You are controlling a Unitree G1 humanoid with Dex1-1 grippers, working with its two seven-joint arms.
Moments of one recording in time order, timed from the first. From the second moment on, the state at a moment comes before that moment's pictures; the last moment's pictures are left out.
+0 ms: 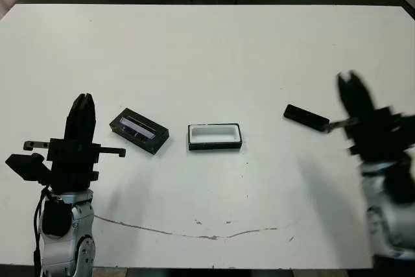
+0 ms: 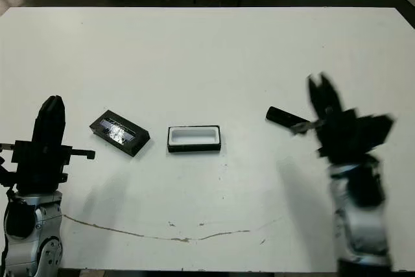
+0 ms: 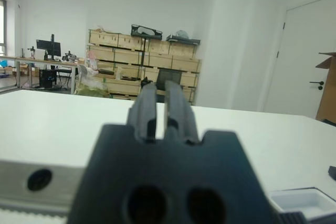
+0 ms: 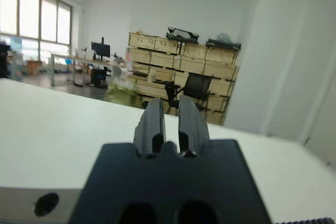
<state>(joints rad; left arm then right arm) 0.11 0.13 0.15 -0.18 -0.33 -0.39 -0.26 -0.20 -0.50 -0.28 -0.05 0.32 -0.13 0.39</state>
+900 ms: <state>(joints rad) 0.13 0.12 0.14 -0.27 -0.31 -0.31 -0.18 -0.75 -0.81 0.06 0.66 -0.14 -0.11 0.61</state>
